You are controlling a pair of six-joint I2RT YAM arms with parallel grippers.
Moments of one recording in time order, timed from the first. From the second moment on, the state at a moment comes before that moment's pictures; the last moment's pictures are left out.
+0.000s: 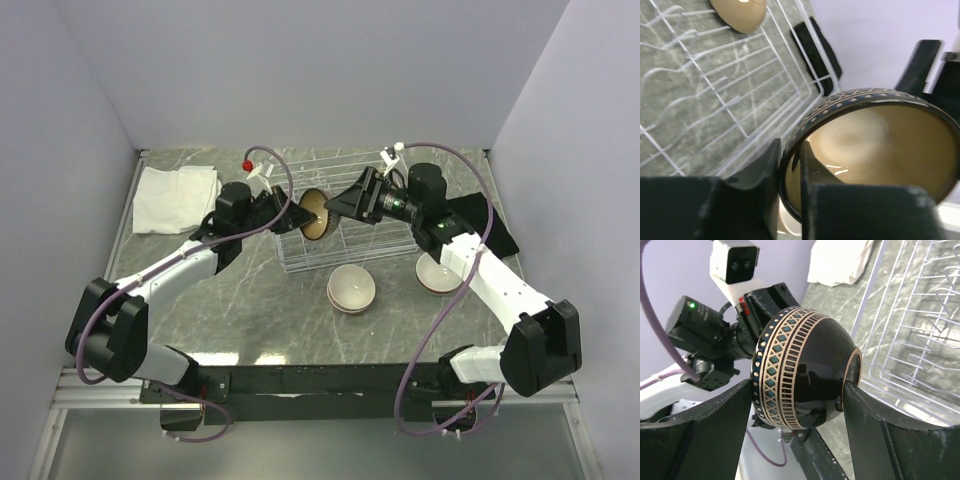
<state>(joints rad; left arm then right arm) -0.49 1.42 0.90 0.28 0.40 -0.78 0.41 1.30 1.04 0.03 -0.62 0.84</state>
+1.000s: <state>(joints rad) -0.29 0.95 0.78 -0.50 -0.14 -0.60 0.40 1.23 1.02 -0.09 -0.53 0.67</state>
